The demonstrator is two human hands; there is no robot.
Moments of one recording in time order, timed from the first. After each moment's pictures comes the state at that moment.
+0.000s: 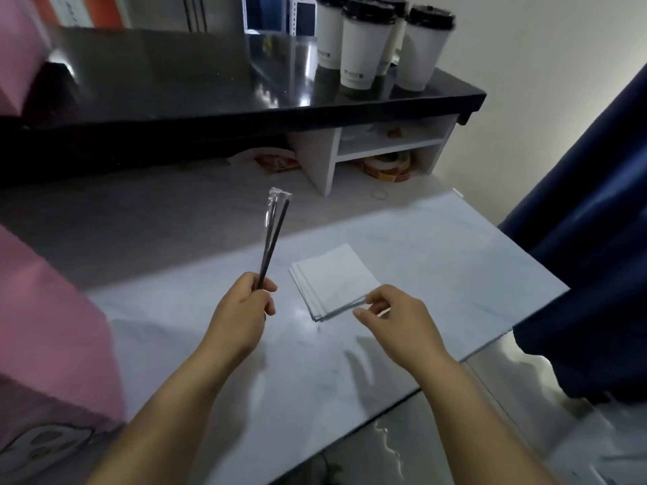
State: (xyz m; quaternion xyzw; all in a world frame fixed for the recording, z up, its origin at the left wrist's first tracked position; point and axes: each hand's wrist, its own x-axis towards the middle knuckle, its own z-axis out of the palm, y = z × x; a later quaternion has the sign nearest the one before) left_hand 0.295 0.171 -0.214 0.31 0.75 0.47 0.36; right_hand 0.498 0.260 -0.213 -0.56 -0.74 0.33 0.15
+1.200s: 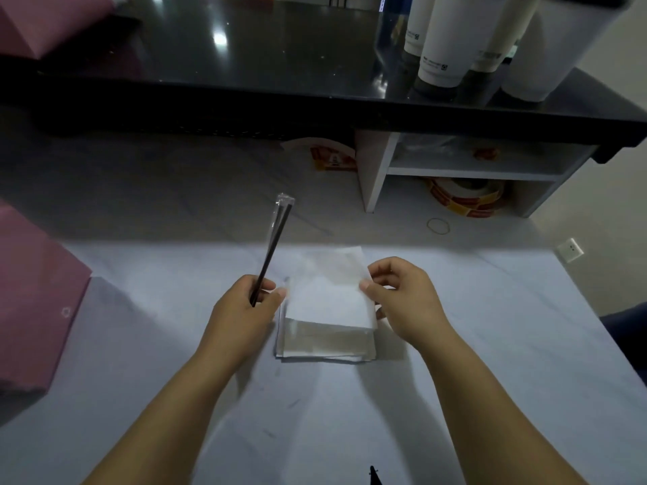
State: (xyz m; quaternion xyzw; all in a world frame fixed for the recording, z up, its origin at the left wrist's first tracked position) left_hand 0.331 0.242 -0.248 0.17 0.84 0.46 0.22; right_hand 0.461 0.414 -0.220 -0.38 -0.74 0.54 0.14
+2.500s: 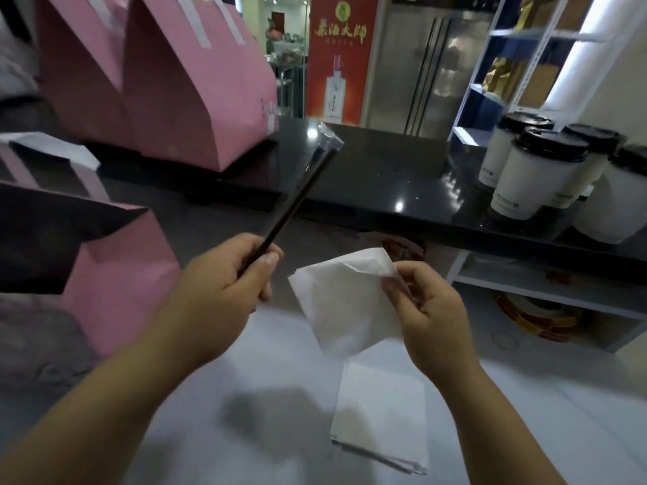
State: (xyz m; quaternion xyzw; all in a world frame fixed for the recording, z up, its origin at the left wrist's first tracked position) left_hand 0.301 0.167 -0.076 0.28 0.81 0.51 -0.01; right_hand 0.393 0.377 -0.123 -0.06 -0.83 0.46 0.31
